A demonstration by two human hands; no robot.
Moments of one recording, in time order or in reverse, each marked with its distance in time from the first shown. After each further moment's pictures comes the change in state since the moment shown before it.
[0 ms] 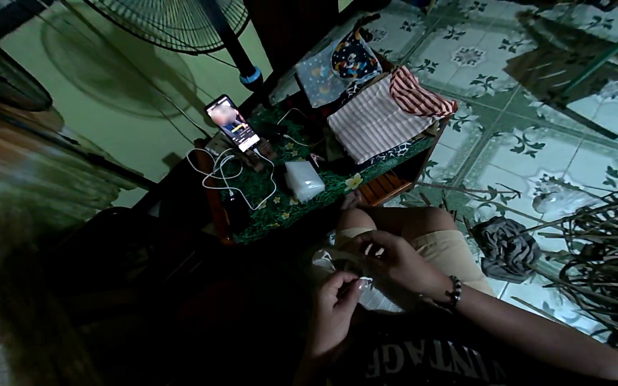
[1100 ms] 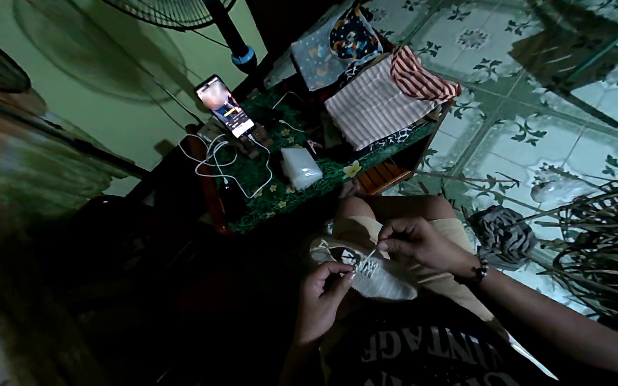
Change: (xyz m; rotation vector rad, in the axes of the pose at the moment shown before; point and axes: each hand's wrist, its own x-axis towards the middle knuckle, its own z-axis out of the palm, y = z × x) left_hand -0.006 -0.006 -0.016 -0.111 0.001 -0.027; right_hand -0.013 0.009 -0.039 0.113 -0.097 -0.040
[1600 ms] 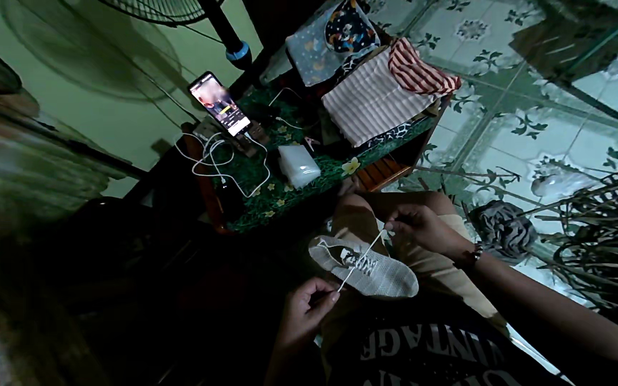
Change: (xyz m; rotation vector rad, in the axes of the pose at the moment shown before) left_hand -0.019 -0.010 -0.038 0.160 -0.131 -0.075; right_hand 0.006 0.037 -0.020 -0.091 0.136 0.115
